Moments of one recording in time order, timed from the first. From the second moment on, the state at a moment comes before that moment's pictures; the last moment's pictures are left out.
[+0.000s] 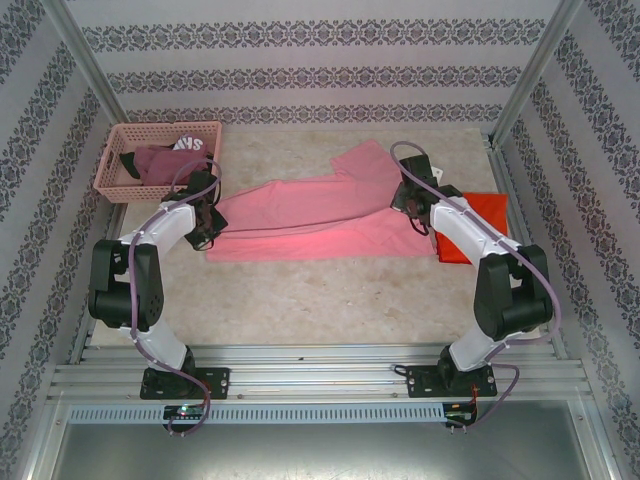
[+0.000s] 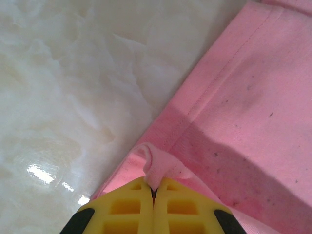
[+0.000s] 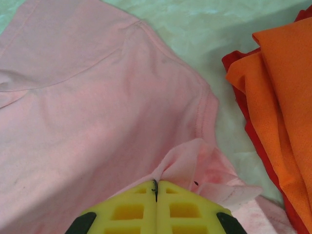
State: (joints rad) left arm -0.06 1.69 1.14 -0.69 -0.14 -0.79; right arm 0.23 1.63 1.19 -0.50 0.24 0.62
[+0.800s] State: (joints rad) left arm -0.05 1.69 1.16 -0.66 -0.13 -0.79; right arm 0.21 1.58 1.11 -0.35 0.18 0.53
